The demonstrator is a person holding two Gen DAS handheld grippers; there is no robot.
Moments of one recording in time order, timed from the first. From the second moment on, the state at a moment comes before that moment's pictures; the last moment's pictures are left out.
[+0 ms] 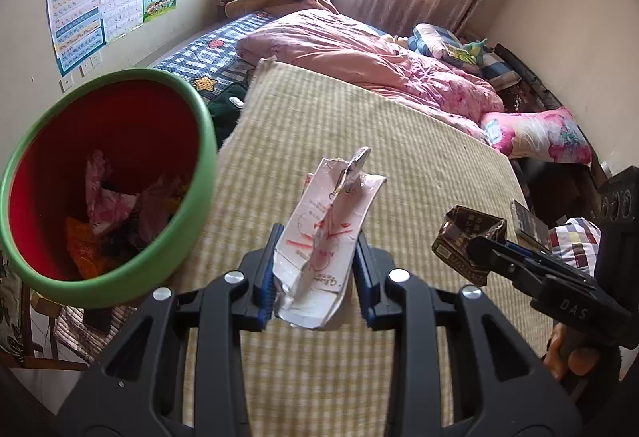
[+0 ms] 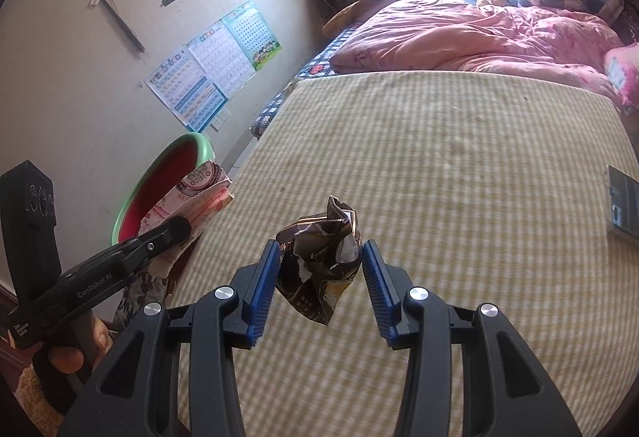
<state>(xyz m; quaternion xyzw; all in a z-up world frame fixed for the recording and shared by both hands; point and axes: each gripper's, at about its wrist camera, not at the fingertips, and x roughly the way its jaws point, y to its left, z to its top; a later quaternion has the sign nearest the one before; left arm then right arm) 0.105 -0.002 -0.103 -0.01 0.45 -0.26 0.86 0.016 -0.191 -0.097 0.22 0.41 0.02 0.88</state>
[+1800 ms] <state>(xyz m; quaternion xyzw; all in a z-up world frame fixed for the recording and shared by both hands) 0.146 0.125 -0.094 -0.04 0.42 -0.22 0.88 0.077 -0.082 -0.077 0.18 0.40 0.05 0.90</state>
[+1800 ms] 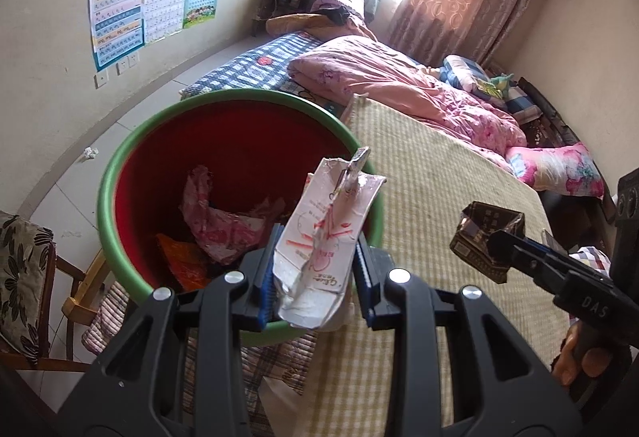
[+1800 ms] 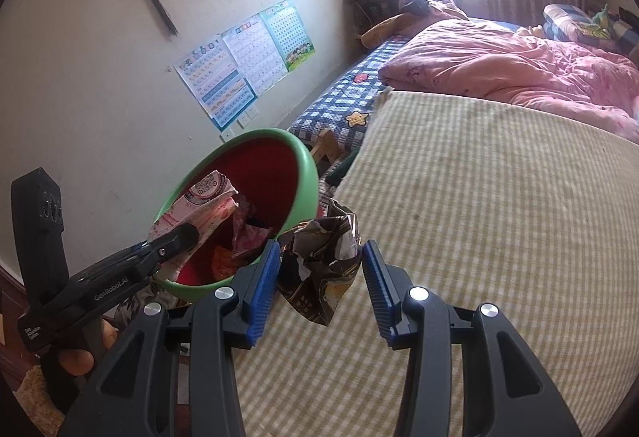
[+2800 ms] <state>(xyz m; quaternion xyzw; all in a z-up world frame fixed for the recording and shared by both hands) 0.168 0.164 -0.102 -0.06 0.43 -0.20 0.88 0.110 -0.041 -0.085 0.17 0.41 0.07 0.90</state>
